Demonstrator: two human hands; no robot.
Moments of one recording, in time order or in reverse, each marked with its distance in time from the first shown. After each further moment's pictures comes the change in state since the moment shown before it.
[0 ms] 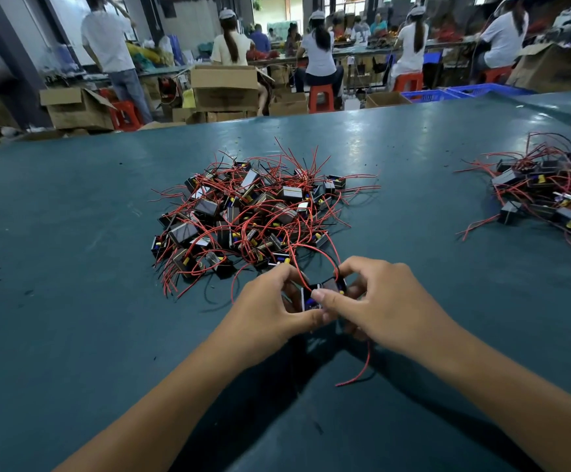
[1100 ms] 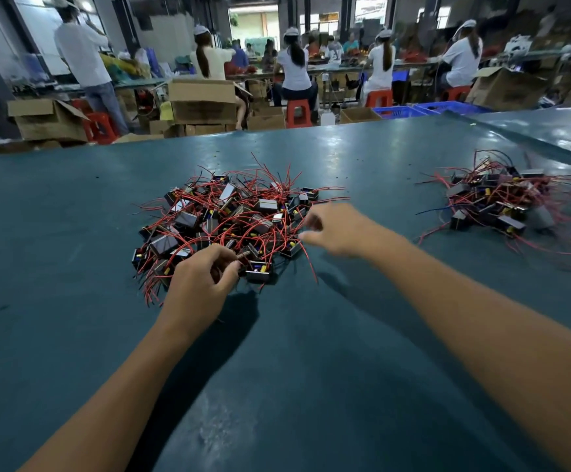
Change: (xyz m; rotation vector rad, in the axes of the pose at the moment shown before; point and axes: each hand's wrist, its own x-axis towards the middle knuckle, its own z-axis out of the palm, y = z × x) left_hand 0.021 -0.029 -0.043 0.357 0.423 0.188; right_hand 0.107 -0.013 -0.041 -0.518 -0.114 -0.076
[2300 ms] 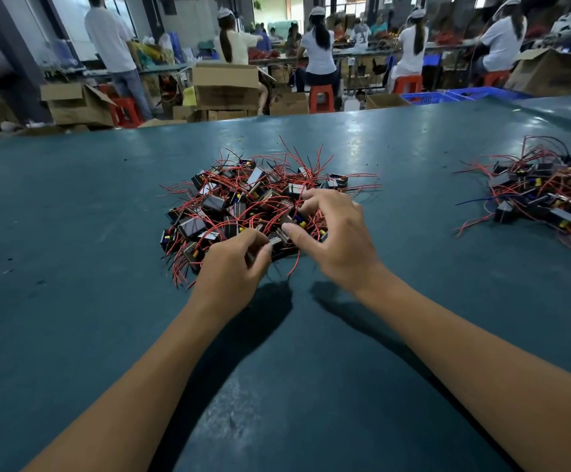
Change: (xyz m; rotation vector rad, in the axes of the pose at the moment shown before) left_hand 0.001 -0.001 0.002 -0.027 0.011 0.097; right_hand -0.021 -0.048 0.064 0.362 0.667 -0.306
